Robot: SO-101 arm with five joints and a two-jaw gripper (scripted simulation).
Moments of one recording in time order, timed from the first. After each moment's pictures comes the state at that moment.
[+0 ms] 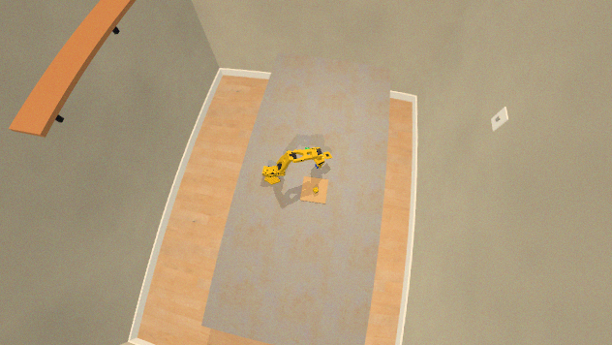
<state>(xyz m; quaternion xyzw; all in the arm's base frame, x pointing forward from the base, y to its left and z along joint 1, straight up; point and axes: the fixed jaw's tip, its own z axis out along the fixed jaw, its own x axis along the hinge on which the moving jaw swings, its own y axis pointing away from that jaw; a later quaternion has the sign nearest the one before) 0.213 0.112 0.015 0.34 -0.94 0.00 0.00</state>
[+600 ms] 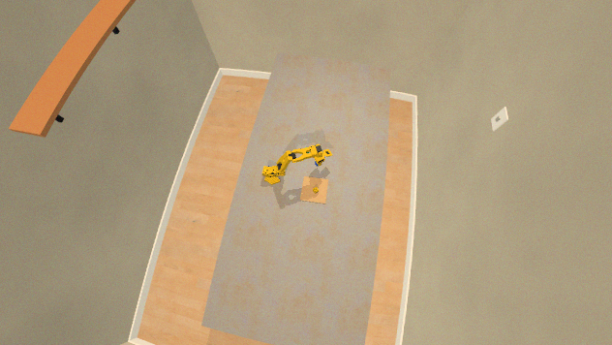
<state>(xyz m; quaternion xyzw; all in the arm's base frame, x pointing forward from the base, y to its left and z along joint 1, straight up) 0.210 0.111 0.049 0.34 -0.94 0.00 0.01</state>
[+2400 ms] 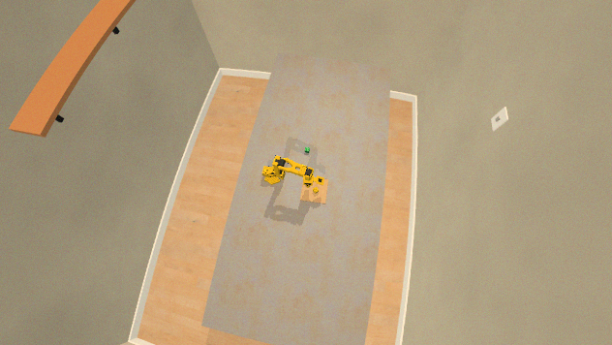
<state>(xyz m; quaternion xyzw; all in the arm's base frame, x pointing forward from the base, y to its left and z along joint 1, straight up) 0.187 -0.020 0.057 0.04 -1.00 0.00 0.00</state>
